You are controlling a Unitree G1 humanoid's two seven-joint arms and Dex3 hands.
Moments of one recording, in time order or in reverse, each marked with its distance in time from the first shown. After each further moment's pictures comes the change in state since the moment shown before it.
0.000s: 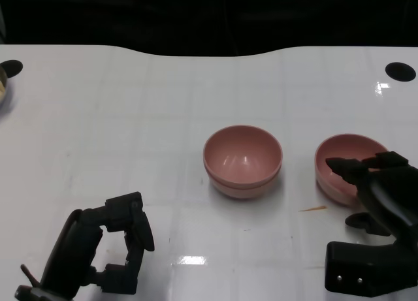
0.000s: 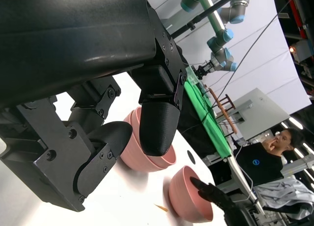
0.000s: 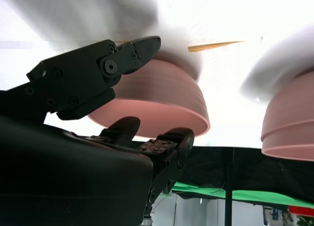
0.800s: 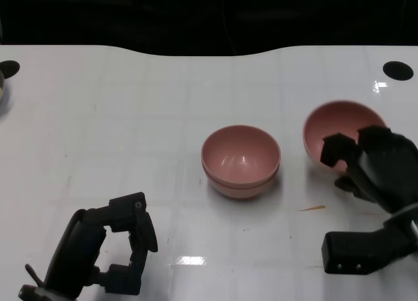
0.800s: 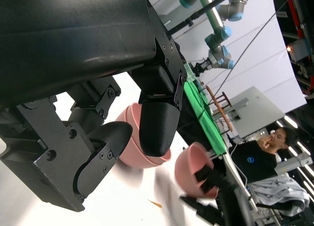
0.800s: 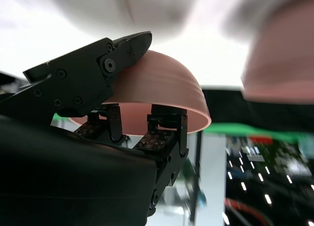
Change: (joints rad) left arm 0.002 -0.016 0.002 -0.009 -0.016 0.005 -0.032; right arm -0.268 -0.024 0.174 0.384 0.002 -0.237 -0.503
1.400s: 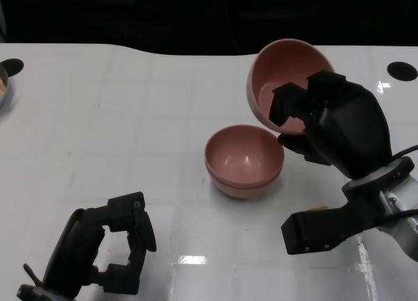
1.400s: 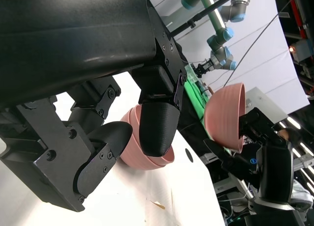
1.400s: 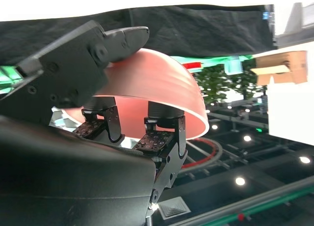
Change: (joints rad) left arm -0.001 0.001 0.008 -0.001 0.002 0.003 -0.002; right arm -0.015 0.055 -0.022 -0.346 0.054 -0.002 0.083
